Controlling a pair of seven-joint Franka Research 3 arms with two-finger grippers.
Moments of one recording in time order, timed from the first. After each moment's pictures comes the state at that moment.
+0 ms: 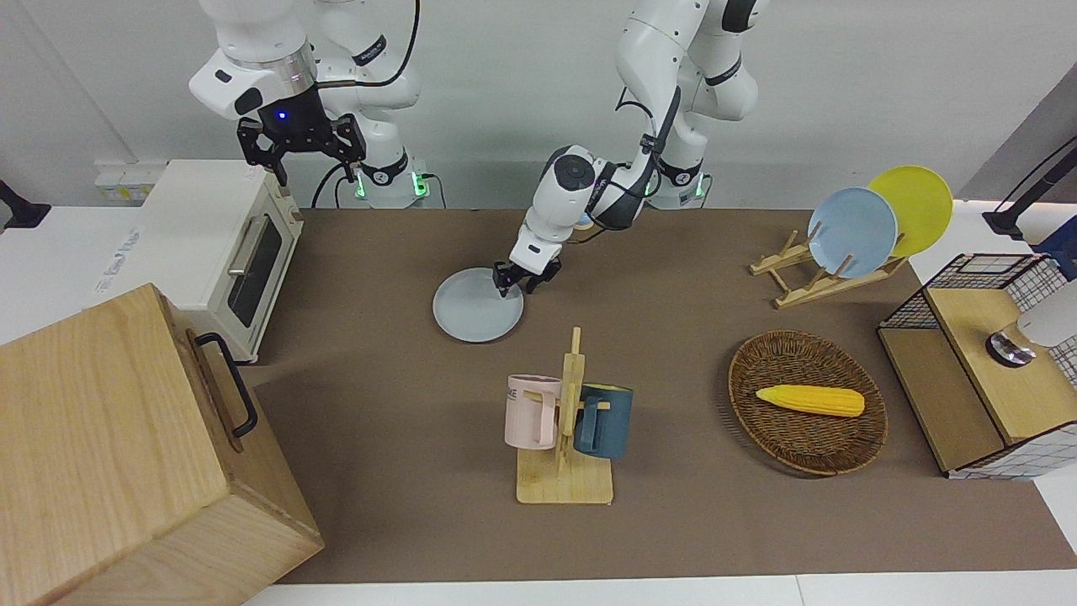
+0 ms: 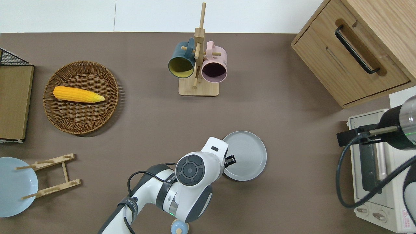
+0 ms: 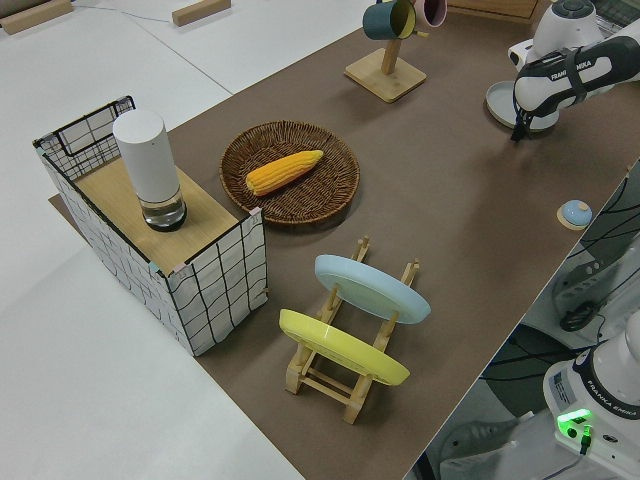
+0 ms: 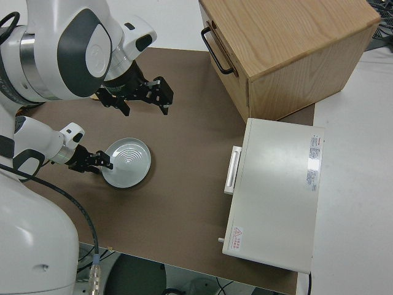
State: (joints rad) left arm -0.54 0.27 -0.25 -2.15 -0.30 2.58 -0.82; right arm -0.05 -0.06 0.16 -1.54 -0.04 1.40 0.01
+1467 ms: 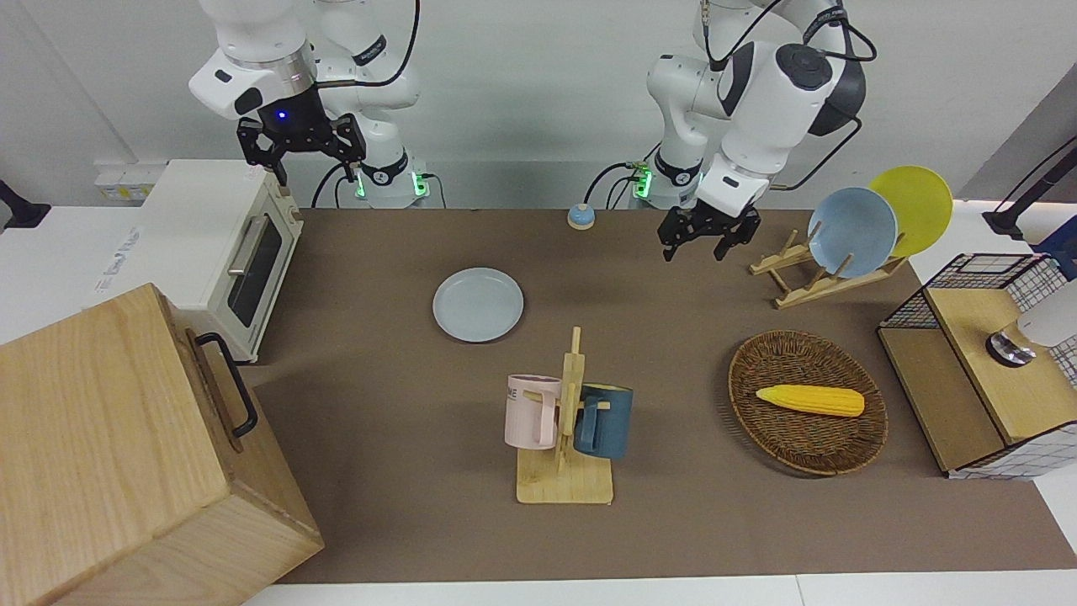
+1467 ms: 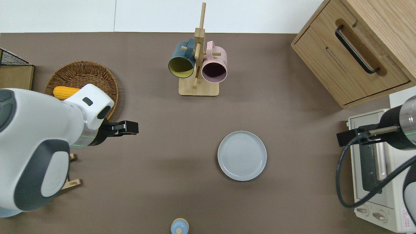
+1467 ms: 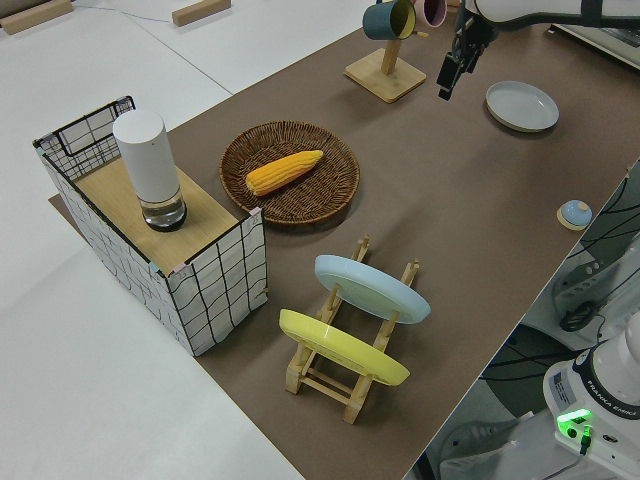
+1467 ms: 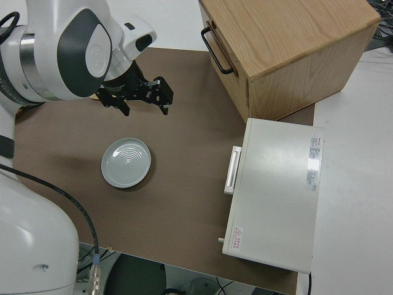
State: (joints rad) left arm -0.53 -0.08 0.29 -1.91 -0.11 1.88 -0.28; right arm -0.05 -0.06 0.16 -1.54 -0.04 1.40 0.01
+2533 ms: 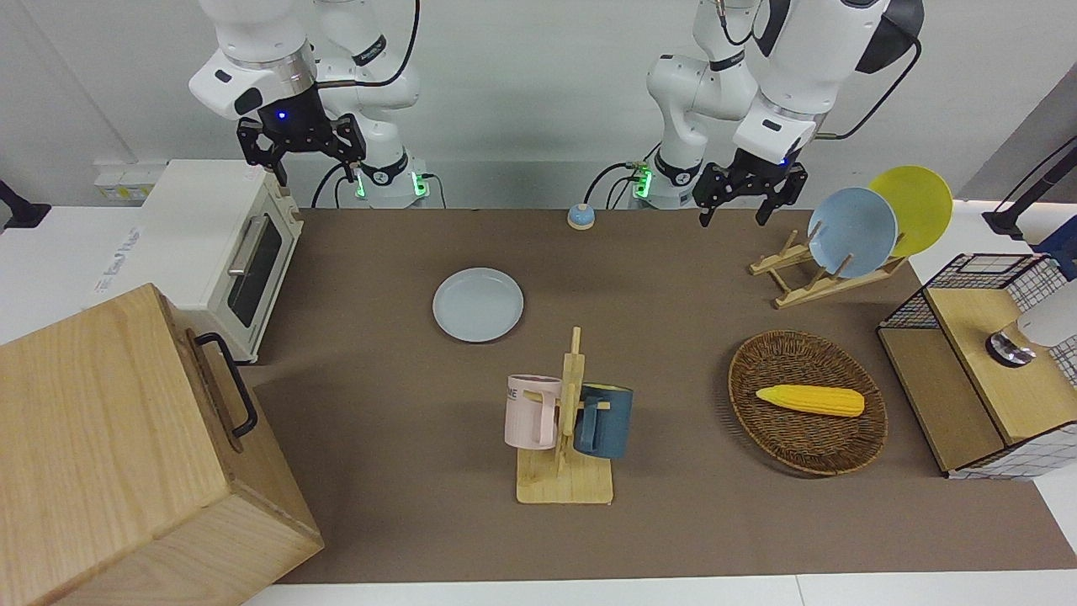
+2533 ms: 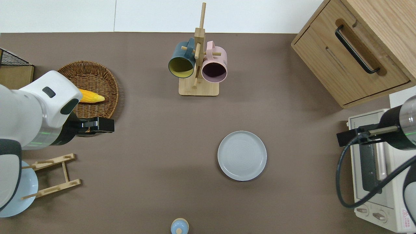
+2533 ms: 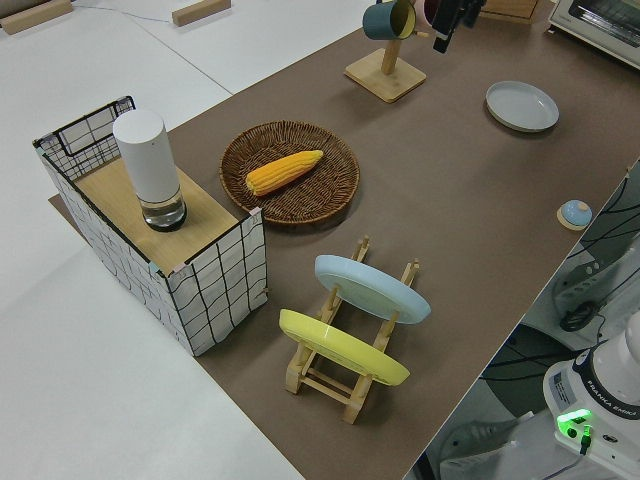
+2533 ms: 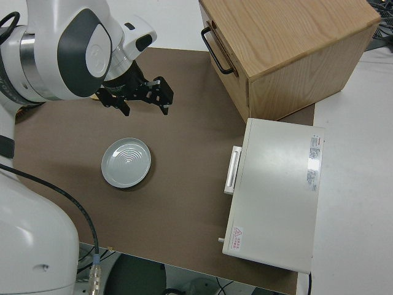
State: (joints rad) left arm -0.53 -0.09 0.31 -1.72 -0.02 1.68 -0.26; right arm -0.05 -0.06 0.16 -1.54 -0.04 1.40 0.01
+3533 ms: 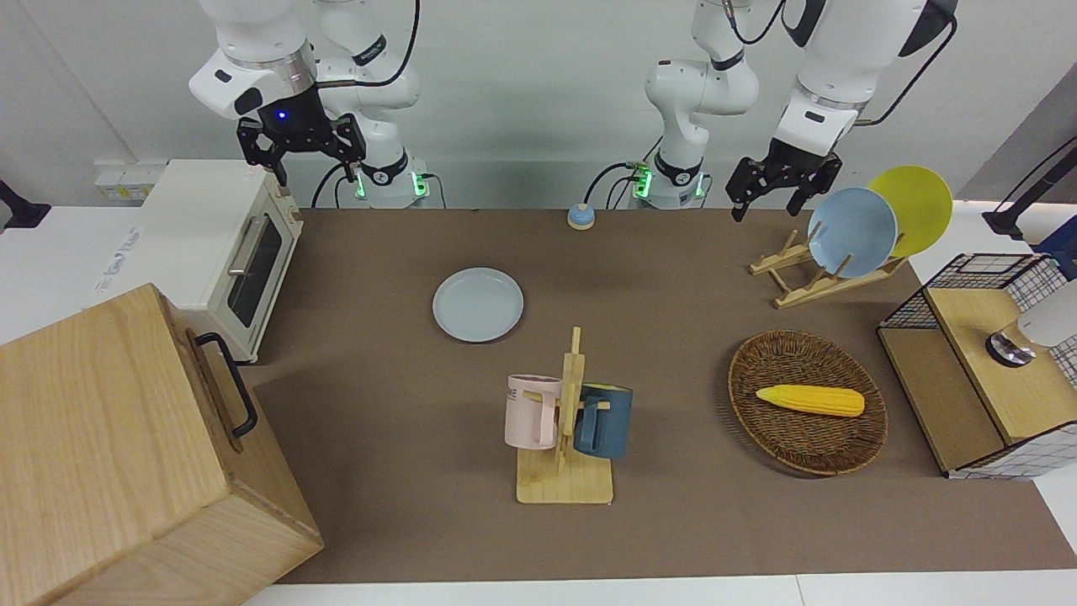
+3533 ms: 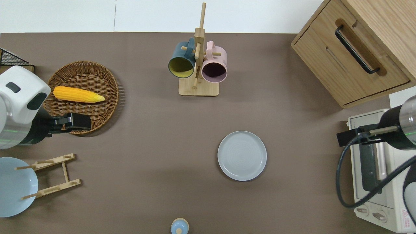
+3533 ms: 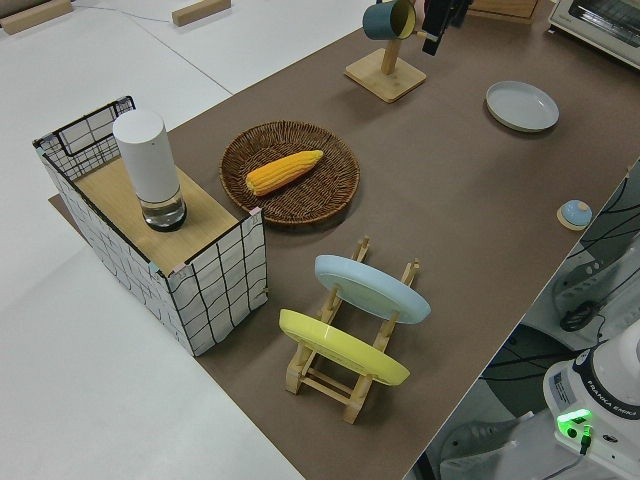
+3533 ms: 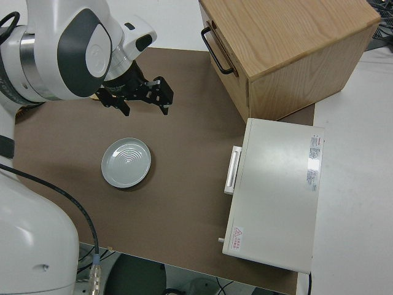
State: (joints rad) left arm -0.22 -0.09 0.08 -1.69 -0.02 1.64 -0.25; right arm -0.05 -0.06 0.16 -1.54 -0.04 1.40 0.01
